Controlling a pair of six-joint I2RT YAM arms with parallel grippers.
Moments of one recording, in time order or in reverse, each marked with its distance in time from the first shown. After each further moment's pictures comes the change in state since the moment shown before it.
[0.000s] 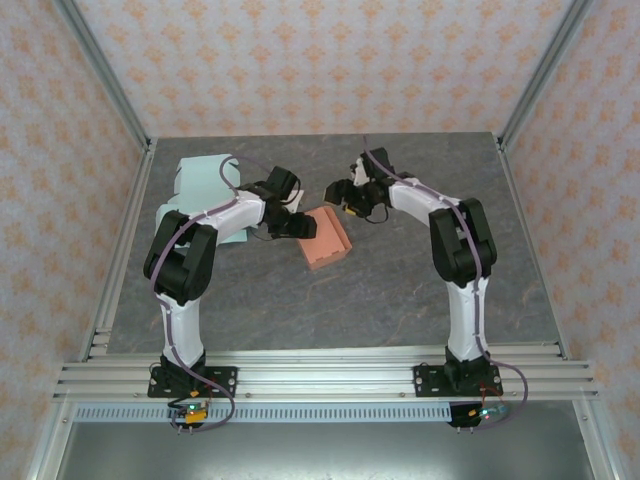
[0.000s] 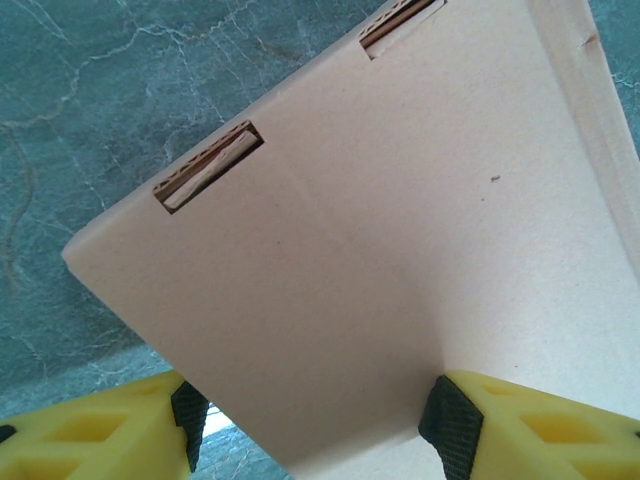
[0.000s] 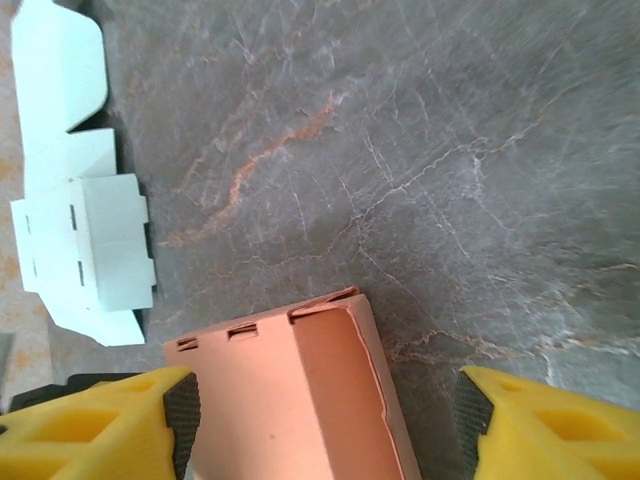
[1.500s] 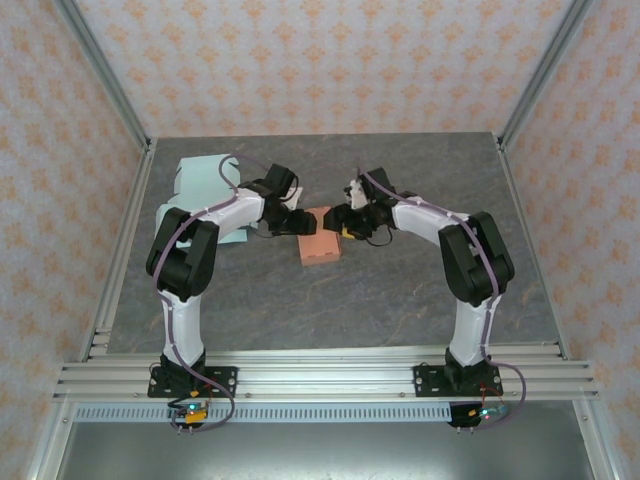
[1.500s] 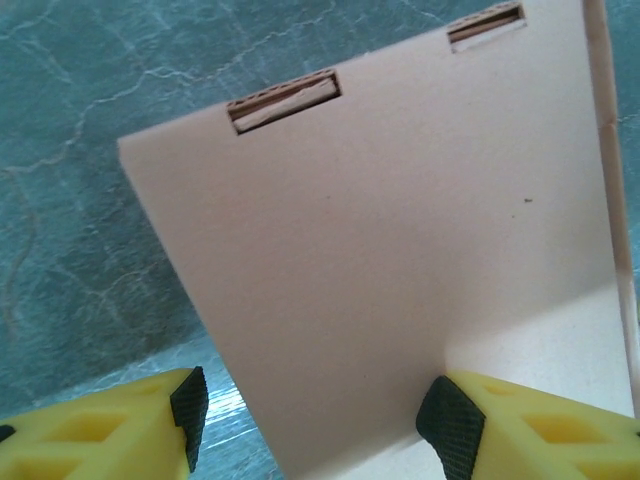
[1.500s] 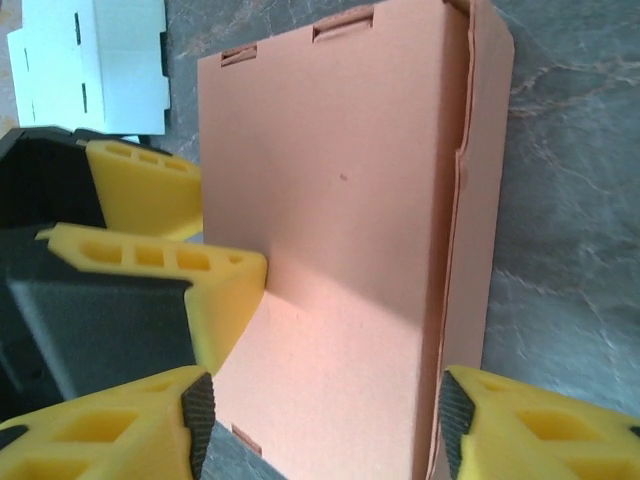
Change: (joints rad) left arm 0.019 0.035 0.026 0.020 0.040 -0.004; right arm 0.050 -0.214 -0.289 0.024 -0.069 -0.079
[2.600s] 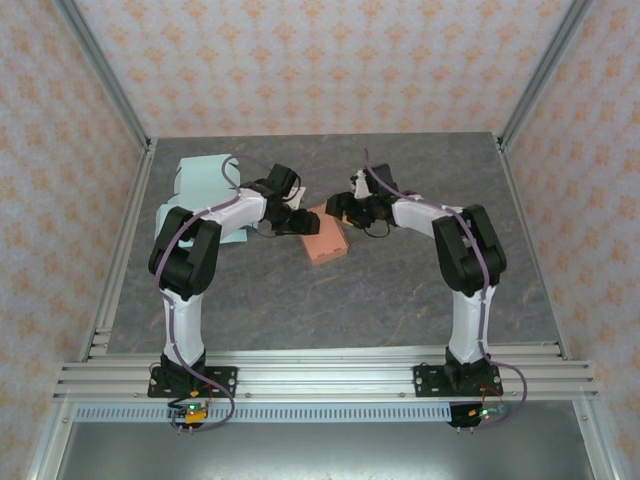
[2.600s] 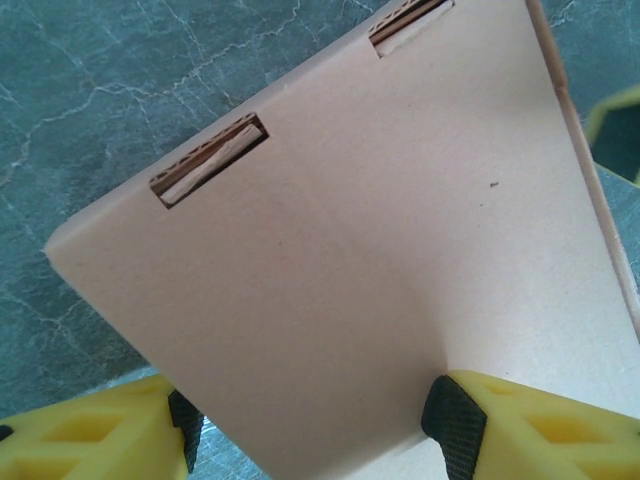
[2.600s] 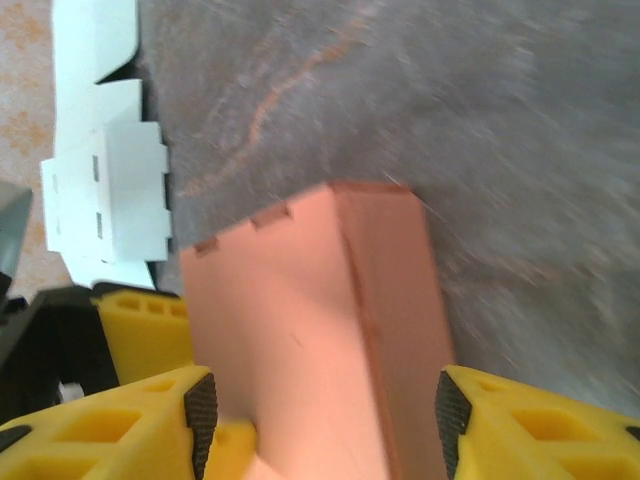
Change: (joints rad) left arm -0.007 0.016 0.011 0.015 0.021 0.000; right arm -0.051 0.065 0.011 0.176 0.044 0.107
